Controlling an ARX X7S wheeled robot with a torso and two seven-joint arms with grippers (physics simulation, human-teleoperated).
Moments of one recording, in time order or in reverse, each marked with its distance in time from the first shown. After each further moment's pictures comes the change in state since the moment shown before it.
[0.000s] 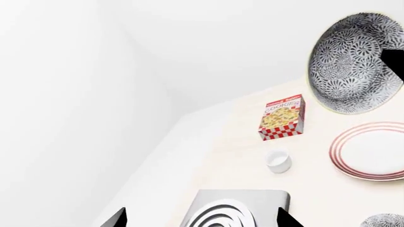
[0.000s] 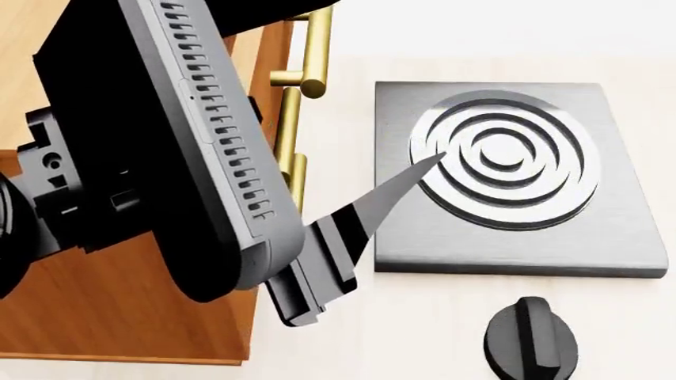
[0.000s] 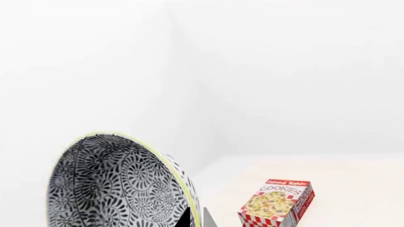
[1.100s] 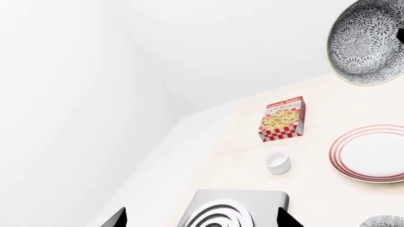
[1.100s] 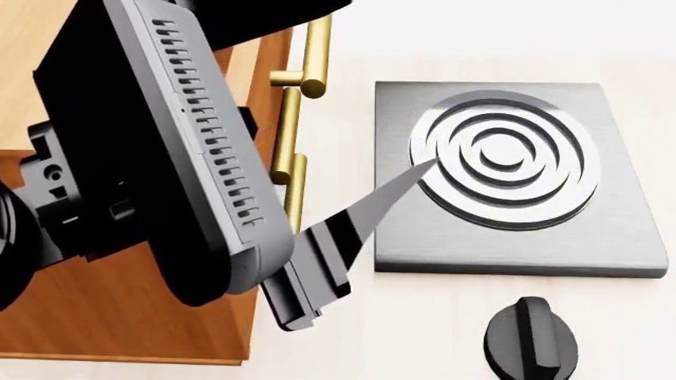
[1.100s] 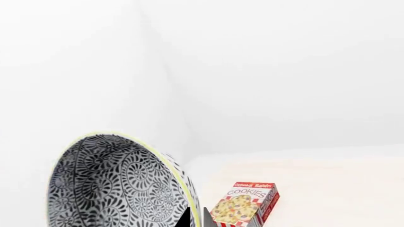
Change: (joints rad) left arm 0.045 -0.013 -0.008 0.007 0.024 0.020 -0.001; right arm -0.345 -0.003 0.406 0.088 0.147 -0.143 -0.132
